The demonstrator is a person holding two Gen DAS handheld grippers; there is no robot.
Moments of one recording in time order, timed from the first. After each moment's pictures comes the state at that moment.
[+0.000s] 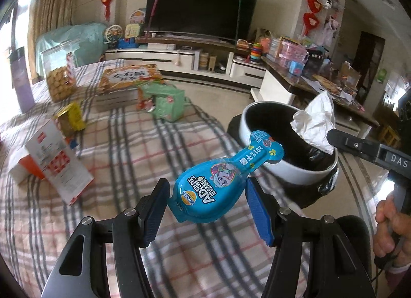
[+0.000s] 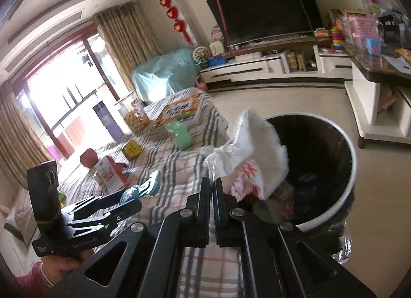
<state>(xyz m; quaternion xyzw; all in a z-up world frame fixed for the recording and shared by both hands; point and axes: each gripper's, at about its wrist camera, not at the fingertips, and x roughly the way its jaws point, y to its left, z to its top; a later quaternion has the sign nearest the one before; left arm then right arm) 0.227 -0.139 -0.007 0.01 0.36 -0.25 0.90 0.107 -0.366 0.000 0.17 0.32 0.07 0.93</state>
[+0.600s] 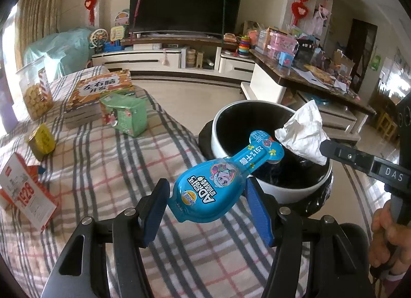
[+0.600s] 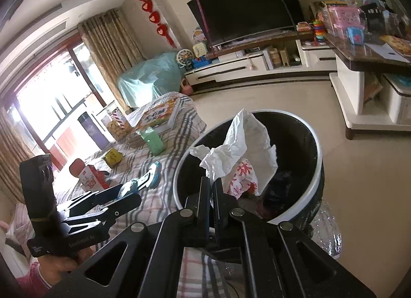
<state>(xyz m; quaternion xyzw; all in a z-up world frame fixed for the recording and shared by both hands) 0.250 -0.197 -0.009 0.04 0.36 -0.26 0.89 0.108 -0.407 -0.014 0.19 0.33 0.04 0.92</state>
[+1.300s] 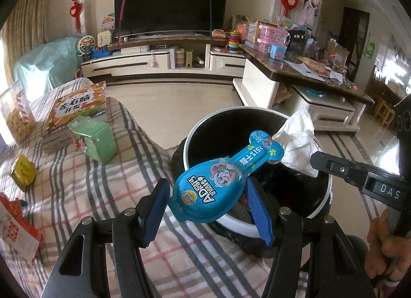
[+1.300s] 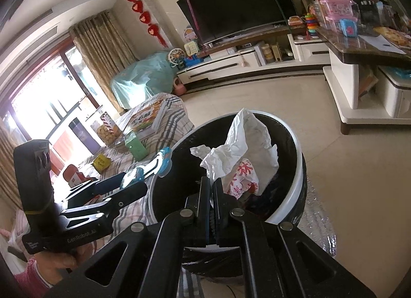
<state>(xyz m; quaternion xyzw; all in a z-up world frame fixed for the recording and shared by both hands) 0.272 -0.250 -0.008 0.07 0.36 -0.28 0.89 0.121 -0.434 -0.022 0.20 0.34 0.03 0.92</state>
